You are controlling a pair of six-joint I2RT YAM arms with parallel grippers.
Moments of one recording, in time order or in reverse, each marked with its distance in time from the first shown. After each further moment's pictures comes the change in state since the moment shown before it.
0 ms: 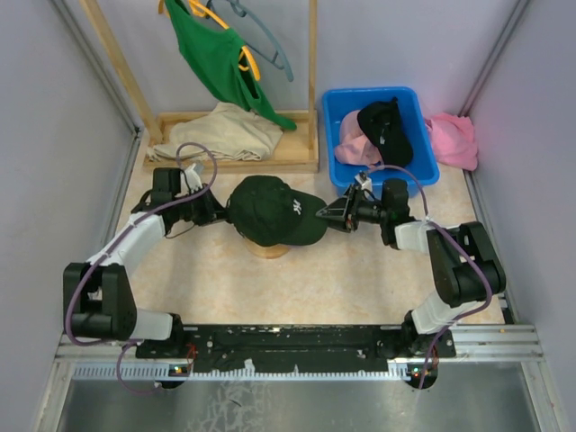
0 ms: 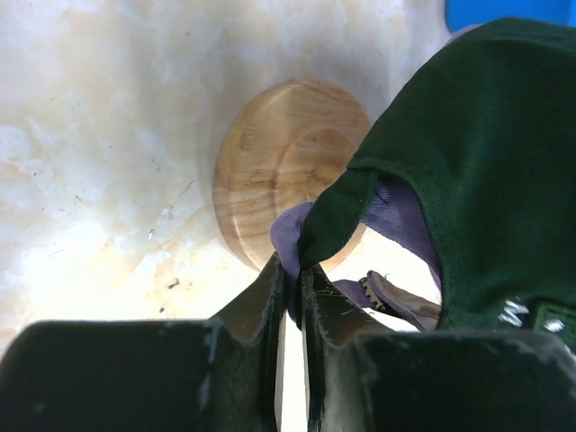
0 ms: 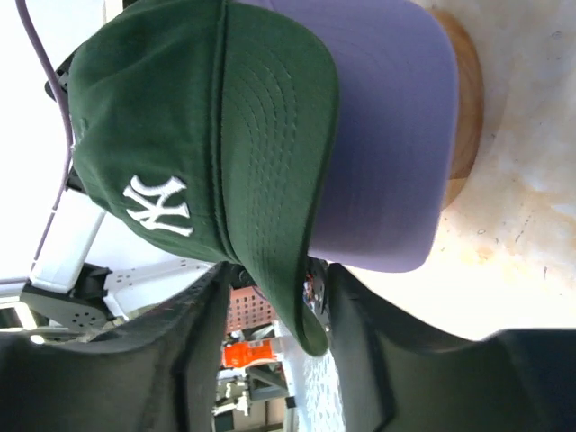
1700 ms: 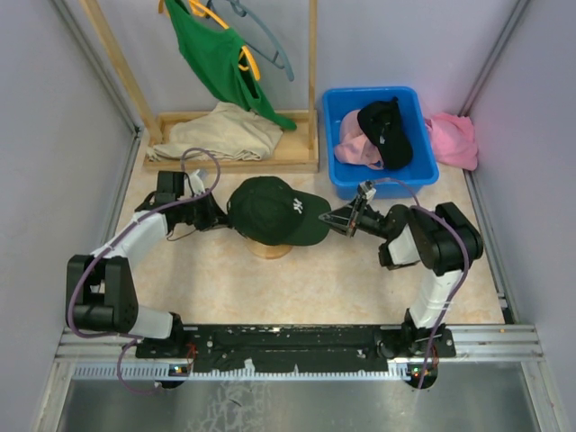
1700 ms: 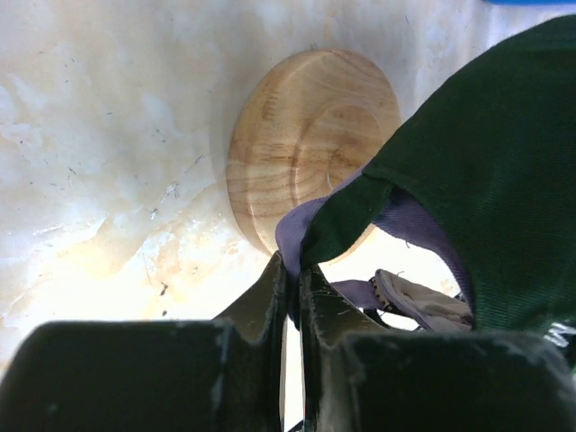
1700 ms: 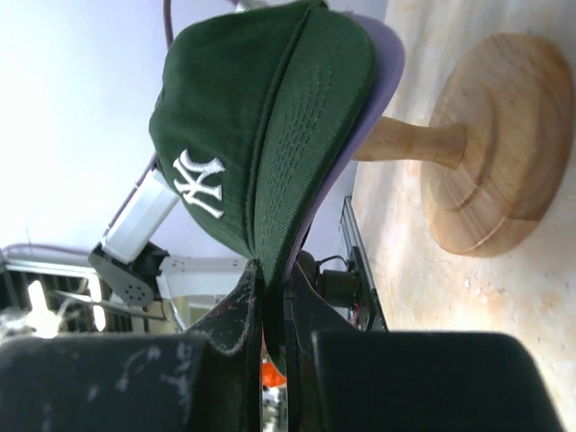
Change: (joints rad) left arm 0.000 0.047 -0.021 -0.029 -0.009 0.013; right arm 0.016 0.272 -0.170 0.925 0.063 0.385
